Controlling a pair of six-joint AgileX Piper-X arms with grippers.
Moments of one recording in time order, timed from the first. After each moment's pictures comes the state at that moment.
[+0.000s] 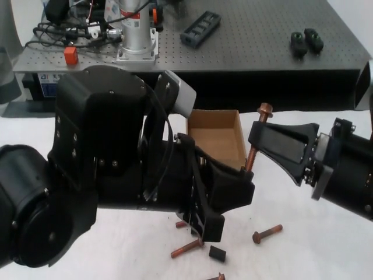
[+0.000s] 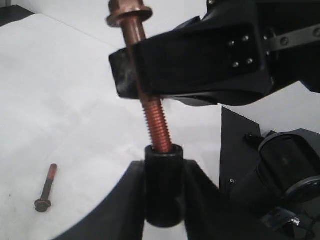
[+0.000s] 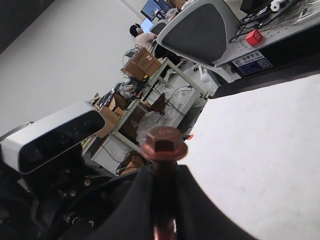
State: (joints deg) left arm -43.3 69.9 -43.4 -1.6 38.2 -11.1; right arm 17.5 47.2 -23.5 -16.3 -29.6 40.7
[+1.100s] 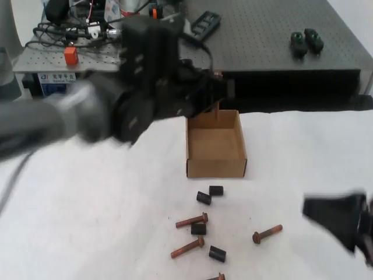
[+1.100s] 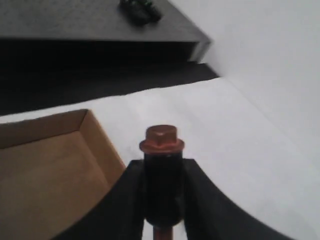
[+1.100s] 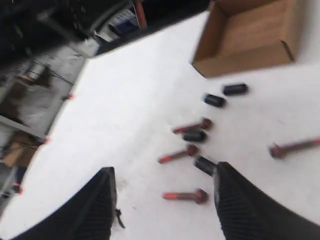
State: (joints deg) left arm -34.8 93.5 -63.3 -5.2 15.6 -22.8; right arm 2.1 29.8 -23.5 28.9 -29.8 26.2
